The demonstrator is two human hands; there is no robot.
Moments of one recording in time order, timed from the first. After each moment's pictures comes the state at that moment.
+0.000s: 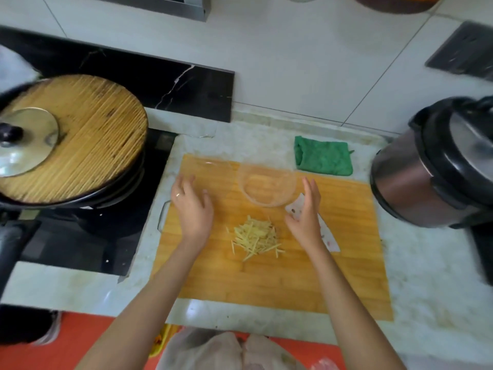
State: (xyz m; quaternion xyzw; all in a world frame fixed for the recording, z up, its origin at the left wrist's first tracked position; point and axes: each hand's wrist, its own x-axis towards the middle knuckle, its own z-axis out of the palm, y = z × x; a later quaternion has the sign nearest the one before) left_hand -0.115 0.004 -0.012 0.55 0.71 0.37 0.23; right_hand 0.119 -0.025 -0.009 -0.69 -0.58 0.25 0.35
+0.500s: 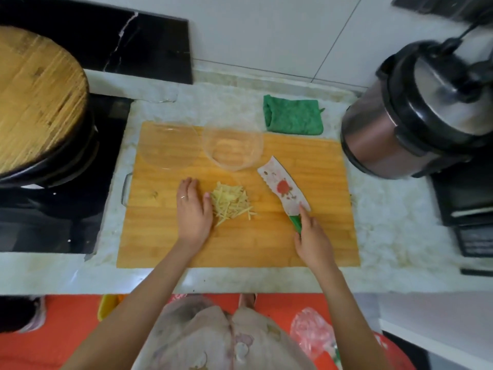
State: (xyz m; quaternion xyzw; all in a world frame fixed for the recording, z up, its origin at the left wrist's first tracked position) left_hand -0.067 -0.060 -0.068 0.63 0.66 0.28 0.30; right_hand 0.180 -0.157 -0.026 -0.80 -0.56 0.21 -0.02
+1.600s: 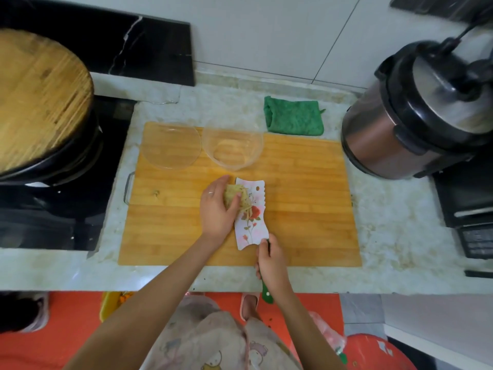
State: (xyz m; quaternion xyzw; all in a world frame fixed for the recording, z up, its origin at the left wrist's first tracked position) left_hand -0.023 -0.064 -0.071 0.66 0.61 0.32 0.31; right_hand 0.085 -0.183 -0.039 -0.77 -0.31 0.48 0.30
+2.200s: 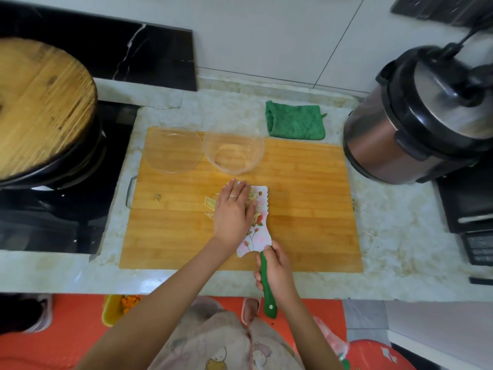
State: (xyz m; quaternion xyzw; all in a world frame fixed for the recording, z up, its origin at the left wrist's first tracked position) left_hand 0.000 -0.069 -0.051 0.78 0.55 0.22 0.21; right_hand 0.087 -0.186 -0.007 -0.70 -0.19 0.57 0.38
